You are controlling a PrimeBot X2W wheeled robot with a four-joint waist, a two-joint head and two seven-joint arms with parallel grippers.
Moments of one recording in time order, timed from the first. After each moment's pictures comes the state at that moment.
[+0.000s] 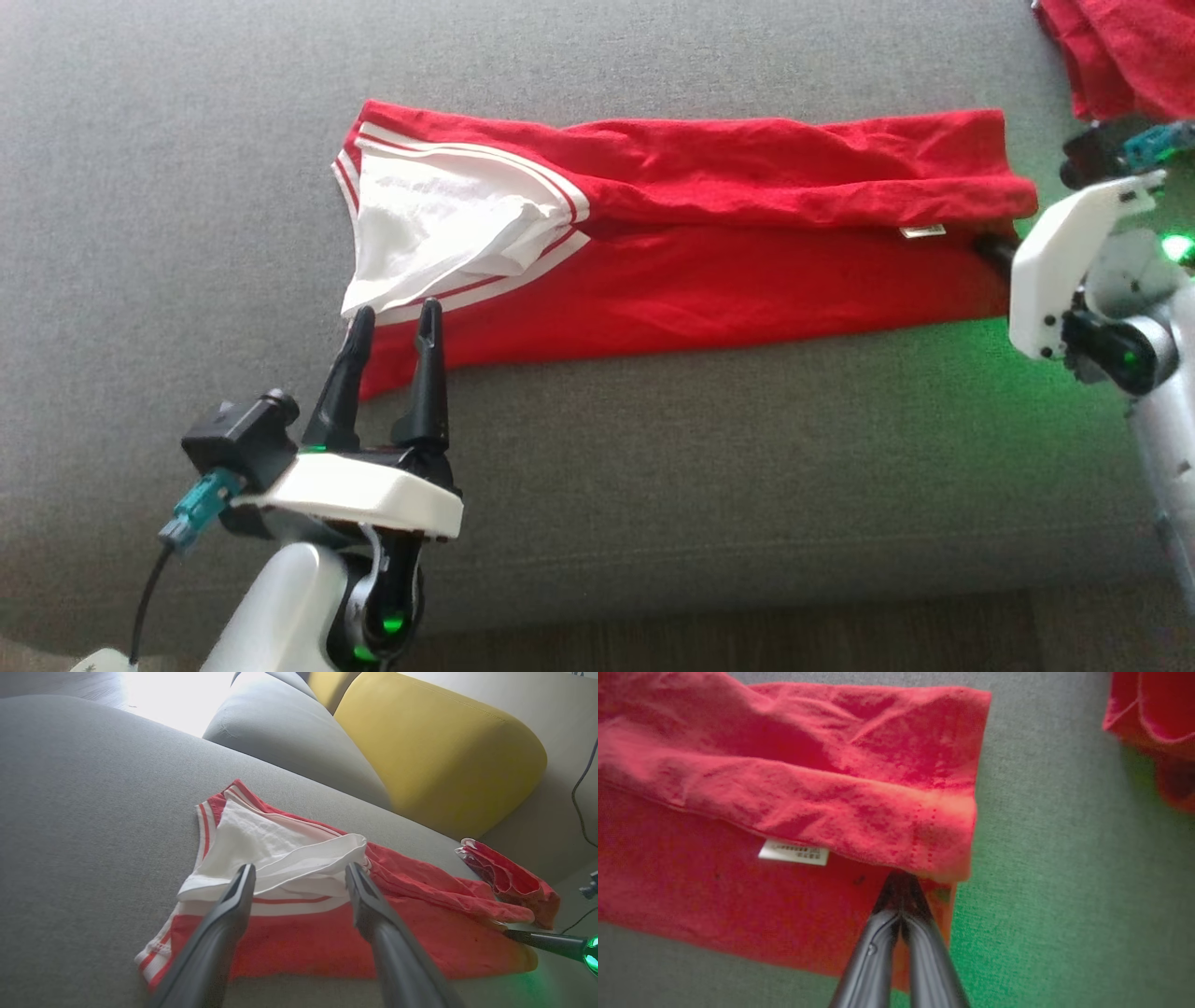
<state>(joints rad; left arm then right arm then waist) -0.15 0.15 -0.41 0.05 -0.61 0.12 -0.26 -0.65 -0.36 0.14 0.54 0.42 0.13 0.62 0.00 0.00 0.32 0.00</state>
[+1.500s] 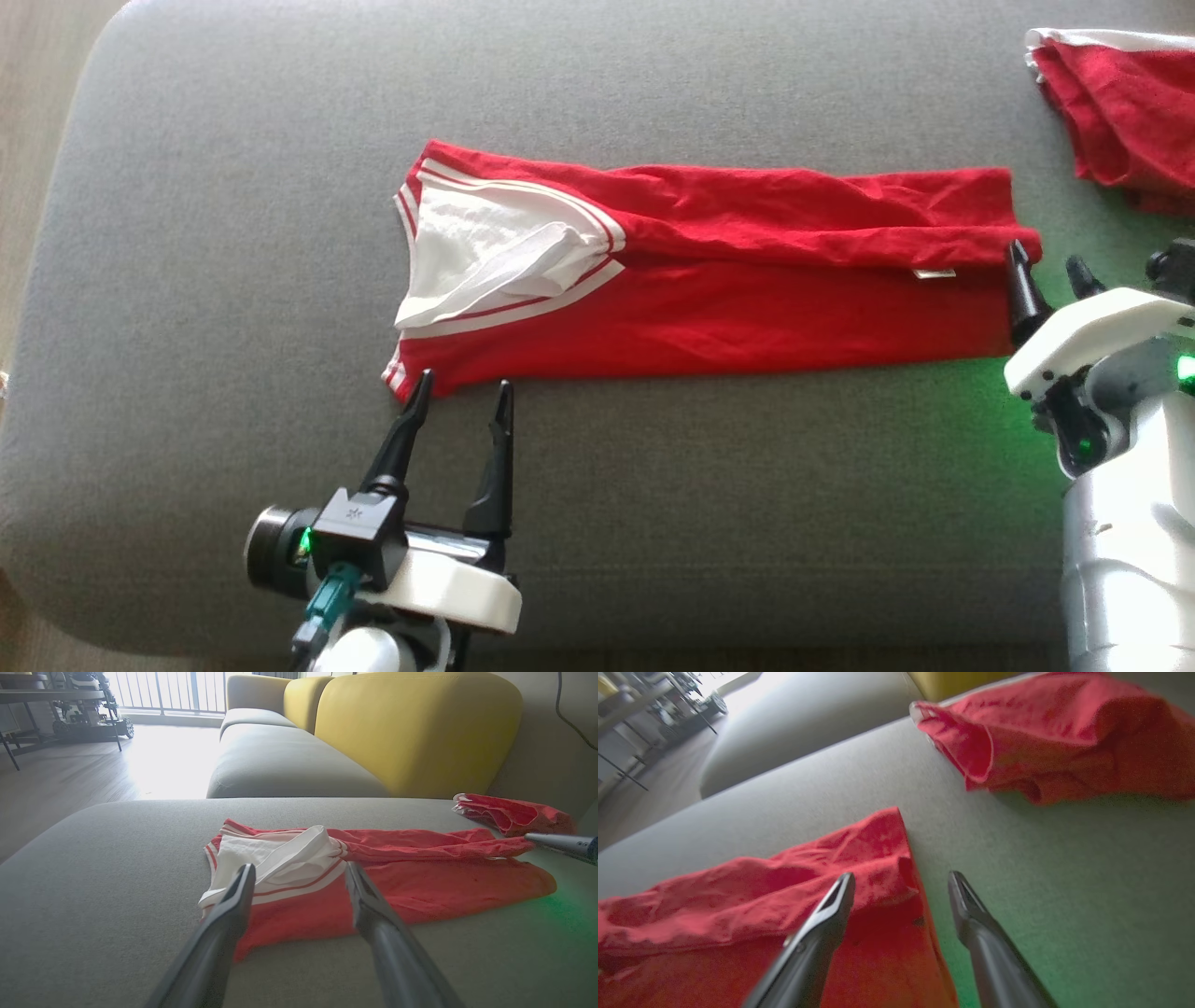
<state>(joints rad) -0.01 0.11 -0.46 -0.01 -0.19 0.17 -0.26 -0.54 -0.05 -0.41 0.65 0.16 0.13 0.09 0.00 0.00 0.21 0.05</state>
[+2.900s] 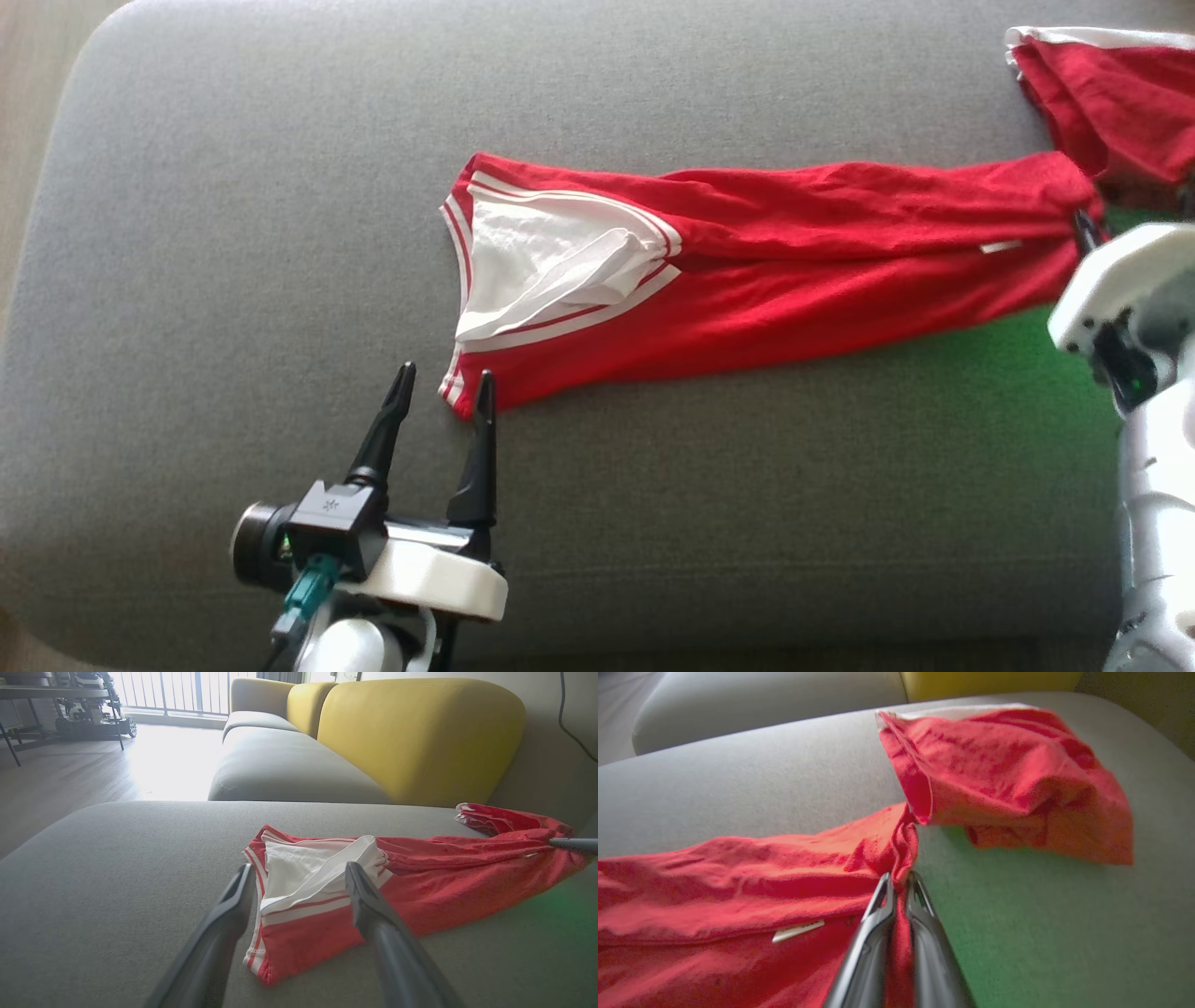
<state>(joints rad) -0.01 0.06 -0.38 0.01 -0.17 0.11 -0.26 -0.70 -0.15 -0.44 0.82 -0.07 0.13 0.17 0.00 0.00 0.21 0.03</state>
